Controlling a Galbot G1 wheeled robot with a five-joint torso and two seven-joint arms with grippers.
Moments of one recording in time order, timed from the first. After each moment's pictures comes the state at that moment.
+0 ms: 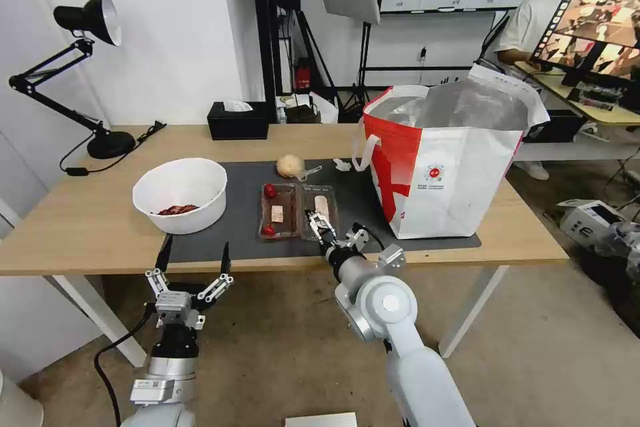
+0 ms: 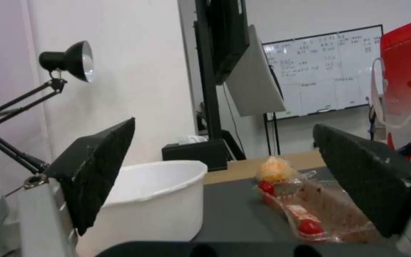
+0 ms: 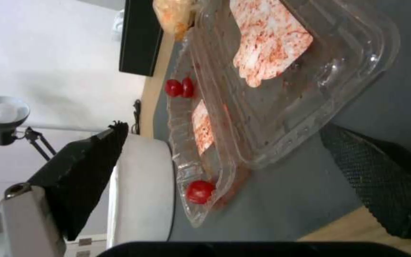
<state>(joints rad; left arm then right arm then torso) 1.64 -1.55 -0.64 -2.06 0.04 -0.50 0.09 -1.06 1.57 0.14 1.90 1.38 -0.22 0.64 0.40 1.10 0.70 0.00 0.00</state>
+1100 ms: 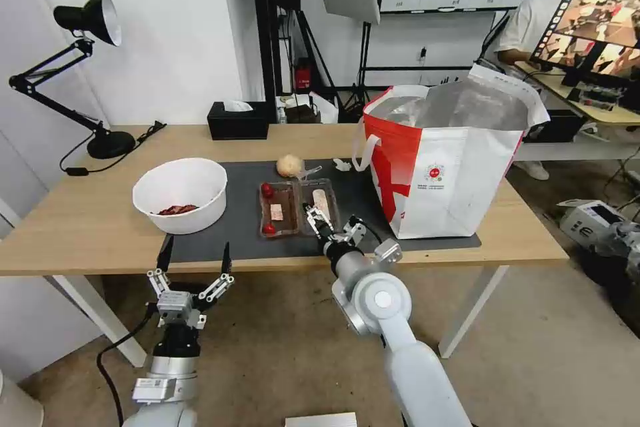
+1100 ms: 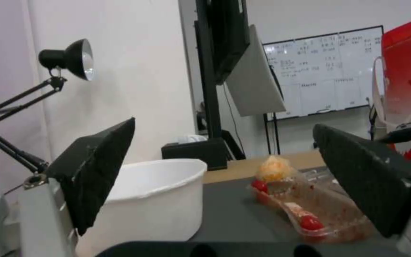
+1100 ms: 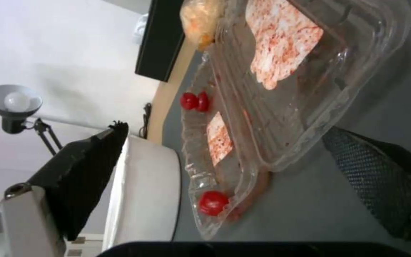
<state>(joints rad) 1.63 -1.55 -0.64 -2.05 0.04 -0.50 0.09 -1.04 1.57 0.13 1.85 1.28 -0.22 0.53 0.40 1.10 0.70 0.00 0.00</state>
